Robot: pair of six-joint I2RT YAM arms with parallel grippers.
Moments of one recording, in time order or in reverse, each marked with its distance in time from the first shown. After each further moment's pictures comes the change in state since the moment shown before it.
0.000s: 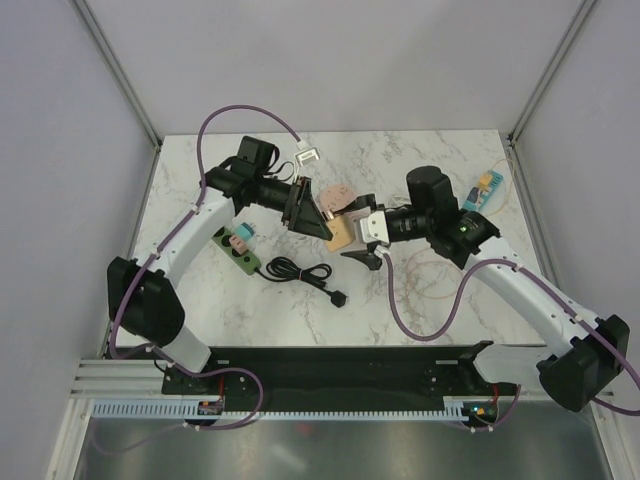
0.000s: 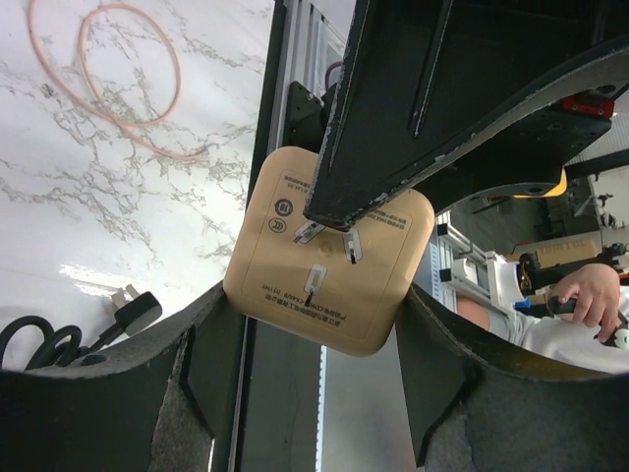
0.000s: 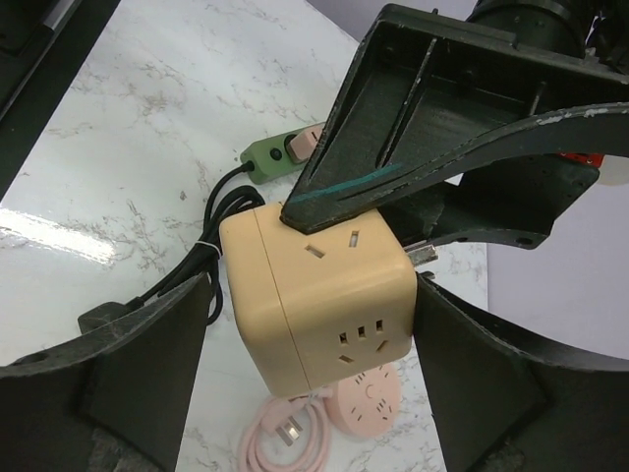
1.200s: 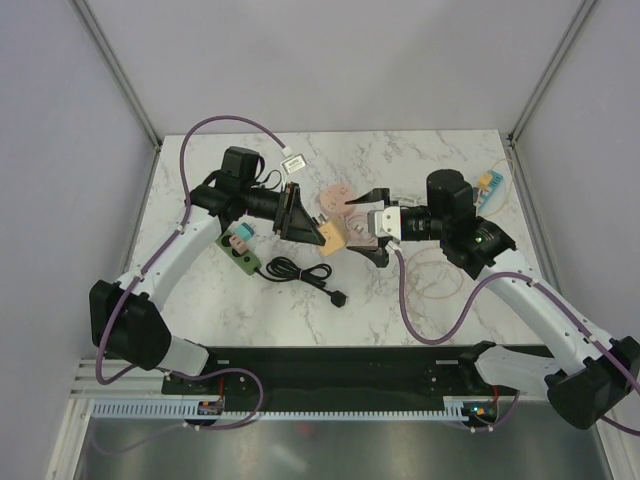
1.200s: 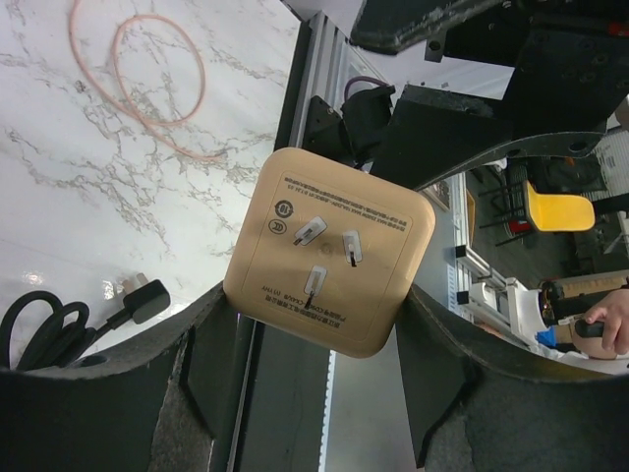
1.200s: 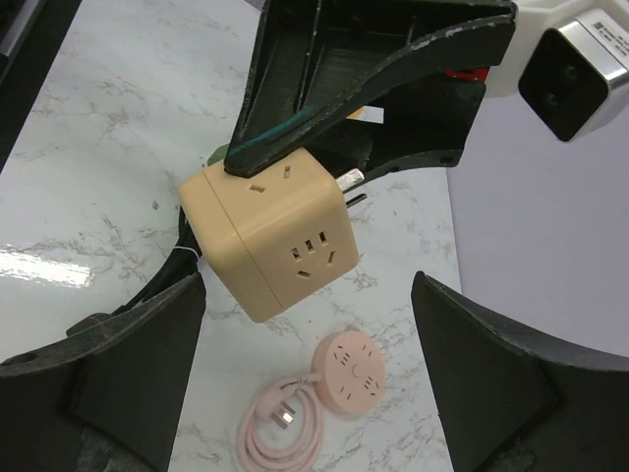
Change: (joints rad) left arm 0.032 -0.142 -0.163 0.141 -0.058 -0.097; right arm -0.044 -0.095 -0.060 0.122 0.048 0.143
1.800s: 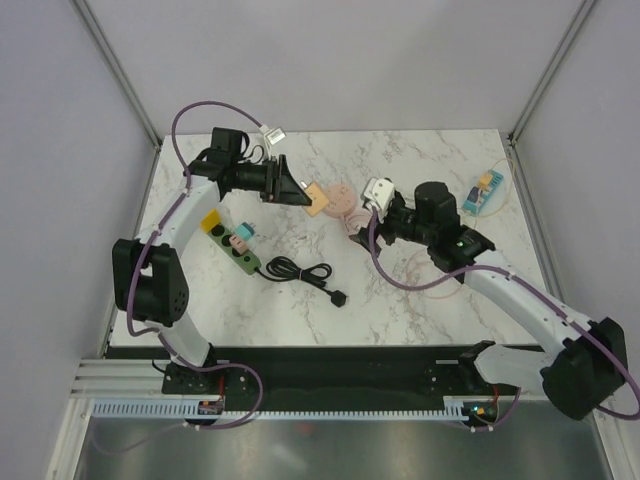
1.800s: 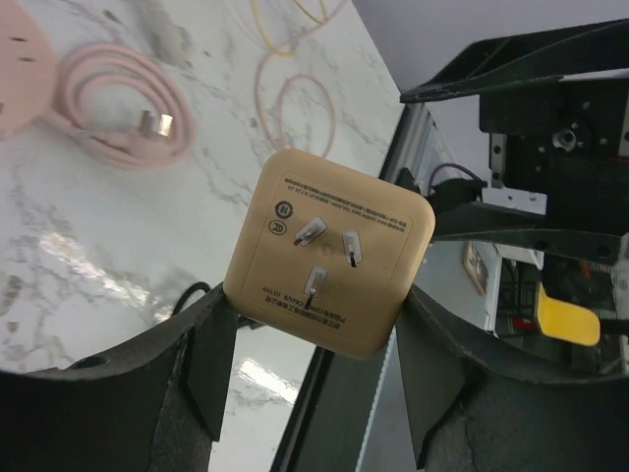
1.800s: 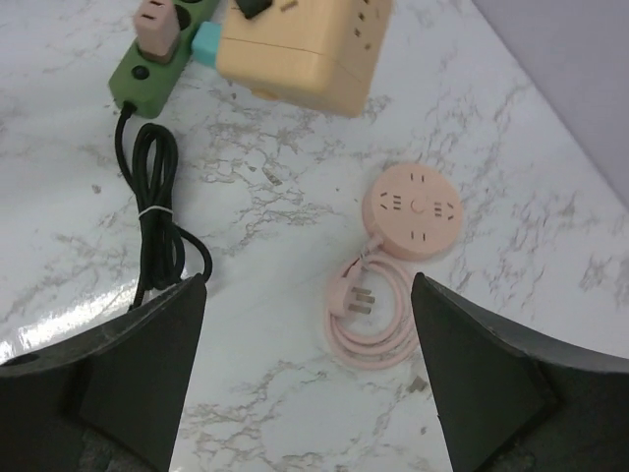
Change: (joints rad) left arm 0.201 0.291 0.198 0.008 -0.108 -0.034; right arm 0.008 0.108 -0.124 0.180 0.483 0.575
